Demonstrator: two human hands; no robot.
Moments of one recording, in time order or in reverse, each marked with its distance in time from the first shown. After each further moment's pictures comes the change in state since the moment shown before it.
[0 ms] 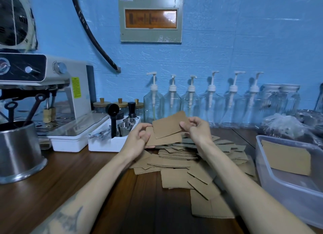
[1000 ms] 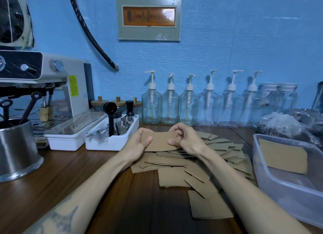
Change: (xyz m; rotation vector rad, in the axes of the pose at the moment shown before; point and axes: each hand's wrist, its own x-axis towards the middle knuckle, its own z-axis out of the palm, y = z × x) left_hand -0.004 -0.013 0.001 0.166 -0.056 -0.016; right_hand -0.008 0.015 0.000 -0.260 -0.431 -0.133
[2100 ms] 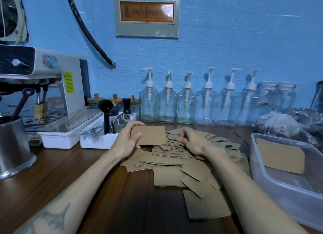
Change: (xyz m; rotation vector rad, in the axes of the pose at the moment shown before) left_hand 0.009 -0.003 -0.015 0.102 0.071 0.117; right_hand 0.016 0.039 -0.040 -0.737 -0.045 0.155
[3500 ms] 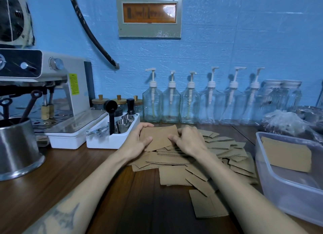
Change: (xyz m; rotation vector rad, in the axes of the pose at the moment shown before) left_hand -0.004 0.005 0.006 -0.004 -0.096 -0.008; right_hand -0.024 -0.060 0.009 -0.126 0.231 0.038
